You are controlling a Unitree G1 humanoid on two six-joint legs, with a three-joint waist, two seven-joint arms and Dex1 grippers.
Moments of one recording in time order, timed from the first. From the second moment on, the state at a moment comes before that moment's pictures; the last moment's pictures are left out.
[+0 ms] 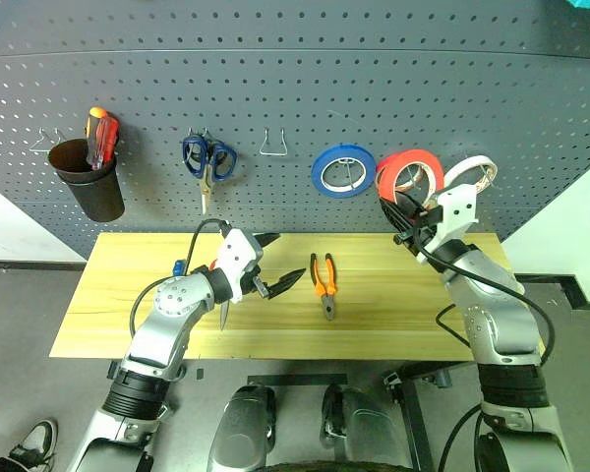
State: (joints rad) left arm -0.25 0.36 -0.14 -0.08 -0.21 0.15 -0.76; right arm -0.32 -0.35 -0.10 -0.07 0.31 0.26 0.46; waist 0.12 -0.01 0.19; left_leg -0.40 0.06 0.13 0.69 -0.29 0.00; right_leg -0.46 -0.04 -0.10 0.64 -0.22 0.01
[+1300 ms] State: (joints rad) left arm -0.25 0.37 -0.13 -0.12 -0.21 0.17 -0.72; right arm -0.39 -0.31 -0.08 0.19 0.22 0.15 0.41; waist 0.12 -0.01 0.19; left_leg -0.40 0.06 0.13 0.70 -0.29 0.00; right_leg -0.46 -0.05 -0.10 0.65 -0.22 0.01
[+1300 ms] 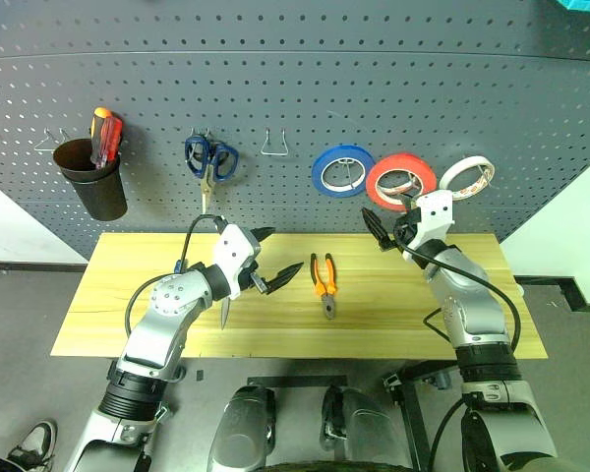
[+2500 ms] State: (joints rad) left arm -0.04 0.50 -0.14 -0.26 -0.17 0.36 -0.69; right arm -0.29 -0.14 0.27 -0.16 0.06 0.98 0.09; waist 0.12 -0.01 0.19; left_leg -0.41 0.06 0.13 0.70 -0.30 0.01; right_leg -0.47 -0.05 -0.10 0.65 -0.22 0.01
